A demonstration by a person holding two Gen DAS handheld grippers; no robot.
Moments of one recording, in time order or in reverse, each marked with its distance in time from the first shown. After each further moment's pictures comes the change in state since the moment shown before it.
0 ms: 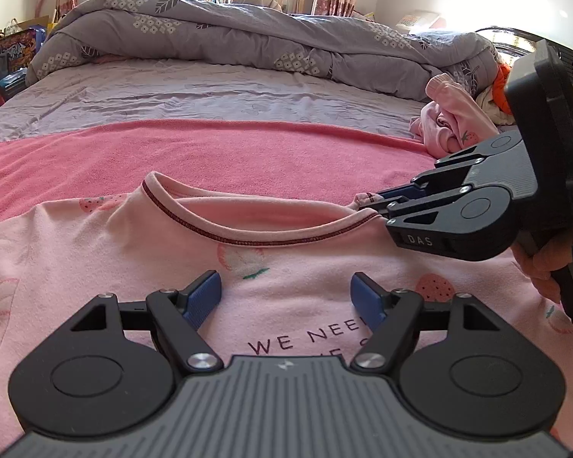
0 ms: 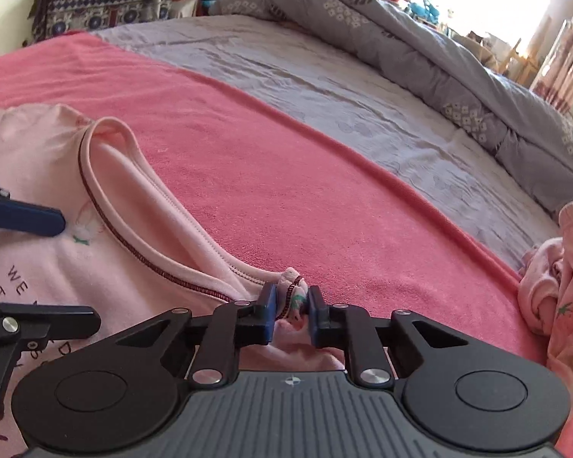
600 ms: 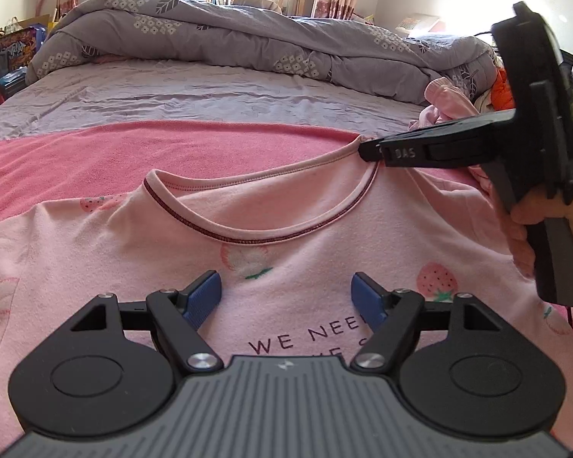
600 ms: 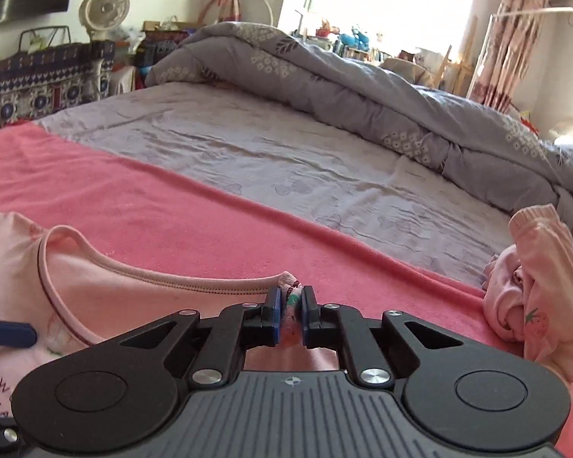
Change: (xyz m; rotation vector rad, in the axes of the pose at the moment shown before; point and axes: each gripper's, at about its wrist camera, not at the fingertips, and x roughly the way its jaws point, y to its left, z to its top) left arm -0.002 0.002 0.000 -0.007 -0.006 -0.008; right arm -0.003 -0.028 0.018 0.214 -0.150 -0.092
